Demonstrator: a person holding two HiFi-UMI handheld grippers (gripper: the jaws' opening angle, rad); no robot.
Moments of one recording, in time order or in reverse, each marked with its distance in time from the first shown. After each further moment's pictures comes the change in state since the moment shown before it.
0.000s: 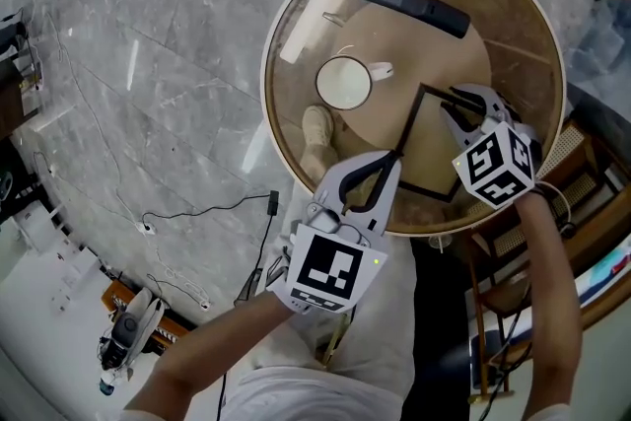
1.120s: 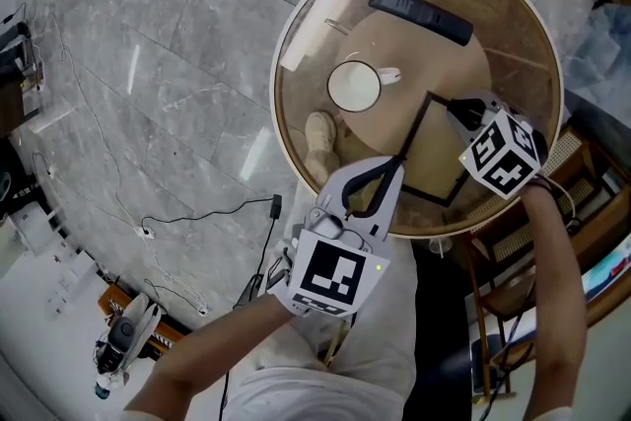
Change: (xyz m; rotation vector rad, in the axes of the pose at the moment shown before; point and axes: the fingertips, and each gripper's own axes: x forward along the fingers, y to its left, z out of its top) left arm -0.019 -0.001 0.008 0.036 -0.028 -0.005; right arm -0.001 0.009 -0.004 -0.008 0.099 0.133
